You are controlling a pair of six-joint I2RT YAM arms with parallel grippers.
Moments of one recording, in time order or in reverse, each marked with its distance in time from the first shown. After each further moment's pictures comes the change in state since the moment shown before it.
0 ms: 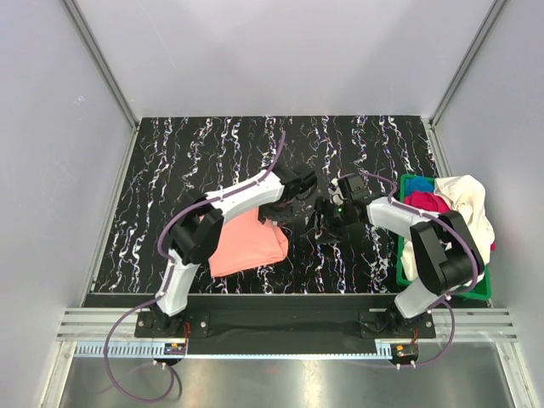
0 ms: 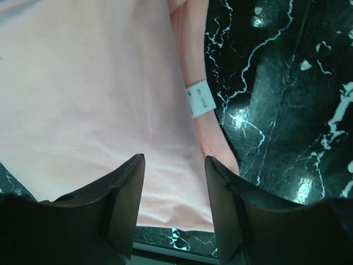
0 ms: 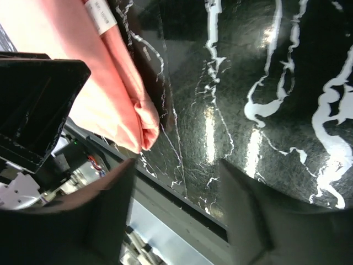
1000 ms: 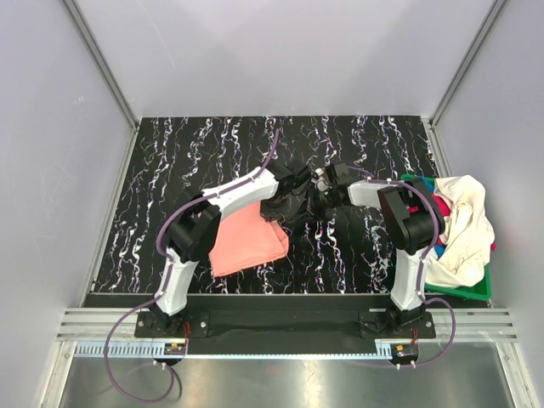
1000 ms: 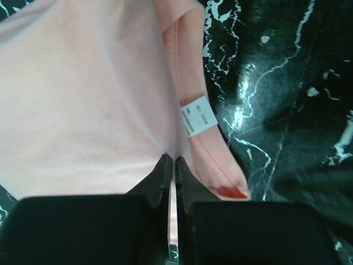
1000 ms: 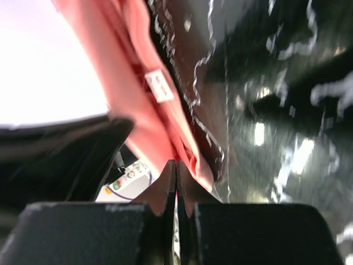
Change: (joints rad) left arm 0.051 0.018 -0.018 0.061 0.029 0.060; right arm -0.021 0.374 0.249 0.176 -0.276 0.094
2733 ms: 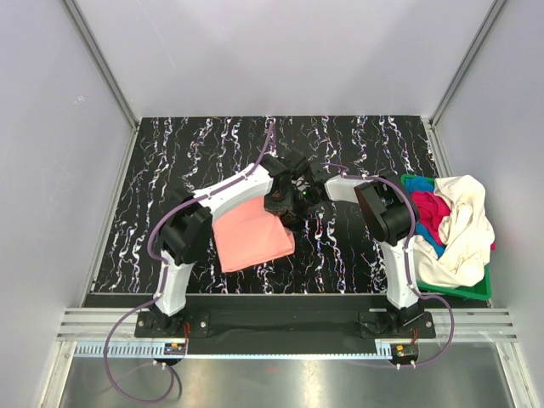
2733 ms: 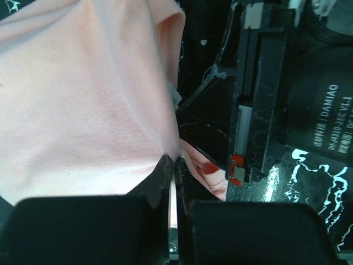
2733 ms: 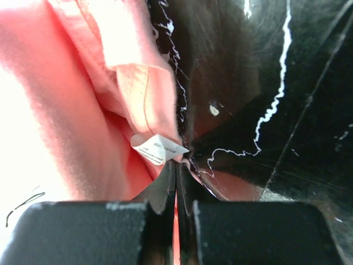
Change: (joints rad) left arm 0.008 -0.068 0.011 0.067 0.105 0.027; right arm 0.121 0.200 0.230 -0.098 0.094 -0.035
